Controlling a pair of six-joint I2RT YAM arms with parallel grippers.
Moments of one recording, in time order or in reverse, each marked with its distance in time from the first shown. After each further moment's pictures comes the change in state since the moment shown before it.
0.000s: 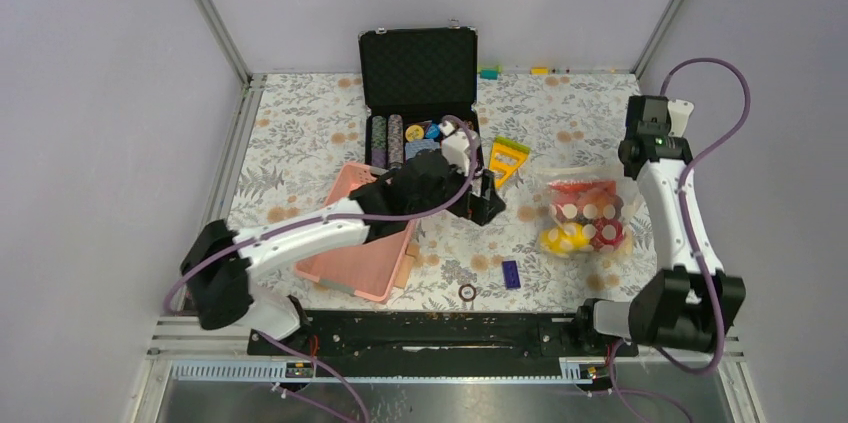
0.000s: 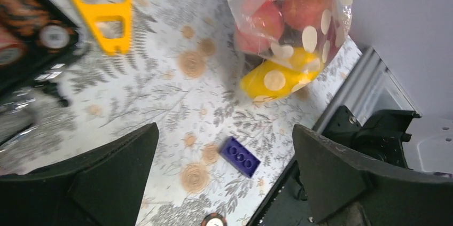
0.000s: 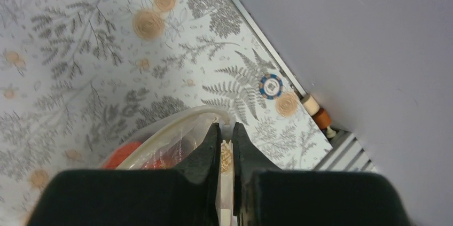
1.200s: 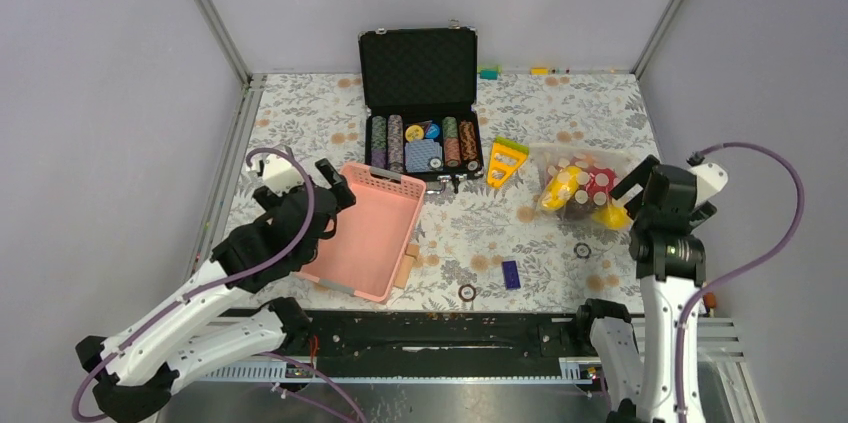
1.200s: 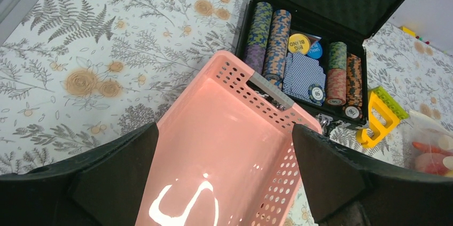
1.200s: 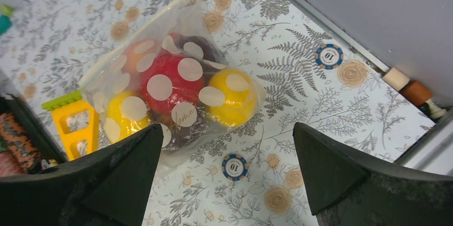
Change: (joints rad) left arm 0.137 -0.758 -0.210 -0.748 -0.976 -0.379; right arm -0.066 -0.516 -0.247 0.033 -0.228 0.243
